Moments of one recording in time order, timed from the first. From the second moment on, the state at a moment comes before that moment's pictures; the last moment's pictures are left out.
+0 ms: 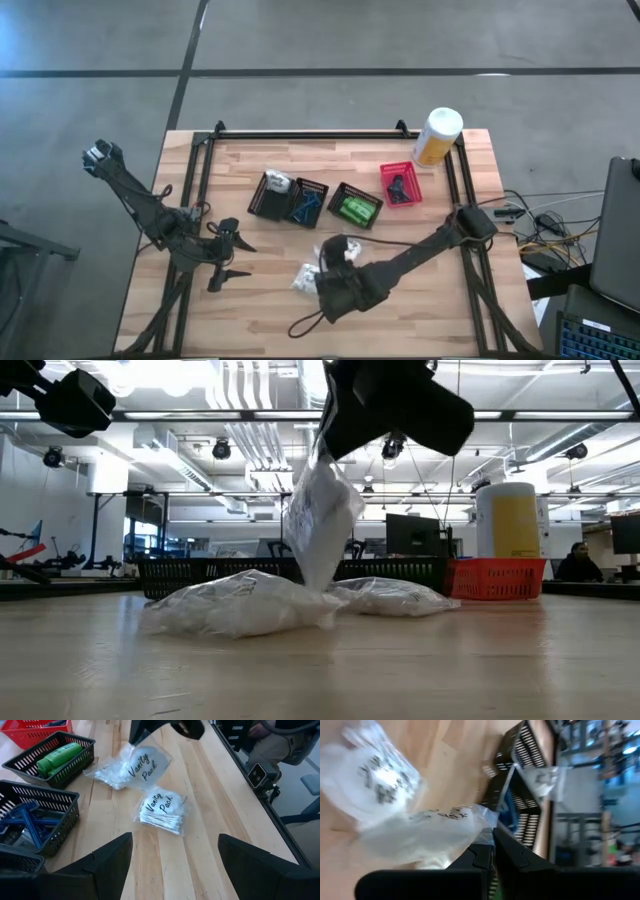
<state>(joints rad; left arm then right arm) -0.75 0.79 0.55 -0.34 -0.49 -0.43 0.49 2.13 1.76 -0.89 0.84 0.00</state>
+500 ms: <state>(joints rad) -0.75 0.79 0.55 -0.34 -0.49 -0.43 0.49 2.13 1.76 -0.88 1.10 -0.23</state>
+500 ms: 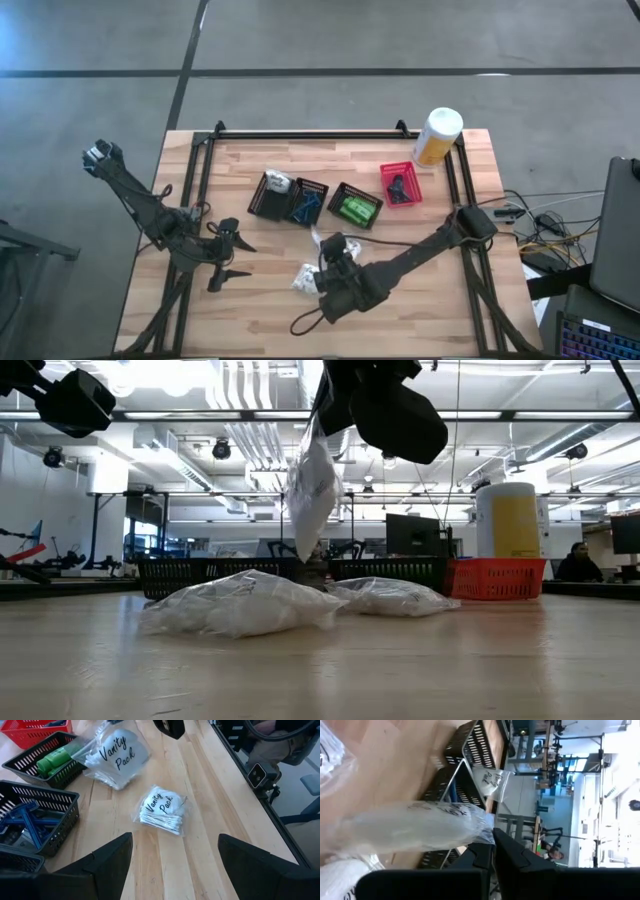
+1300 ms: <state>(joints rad) -0.75 0.79 0.55 -0.34 -0.49 -0.43 0.49 2.13 1.76 -0.66 1.26 -0.79</state>
